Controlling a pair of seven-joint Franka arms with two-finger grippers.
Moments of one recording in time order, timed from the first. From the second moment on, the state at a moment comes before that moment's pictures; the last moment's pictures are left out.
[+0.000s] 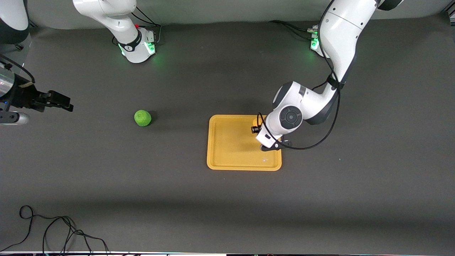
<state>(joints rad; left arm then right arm) -0.39 0.58 -0.20 -1.78 -0.16 2.23 -0.64 0.06 0.03 -0.03 -1.60 0.02 1.55 0.06</state>
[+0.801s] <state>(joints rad) -0.38 0.64 -0.18 -1.76 0.02 2.27 -0.64 0.30 -0.30 -0.03 -2.10 0.02 1.76 0.31</state>
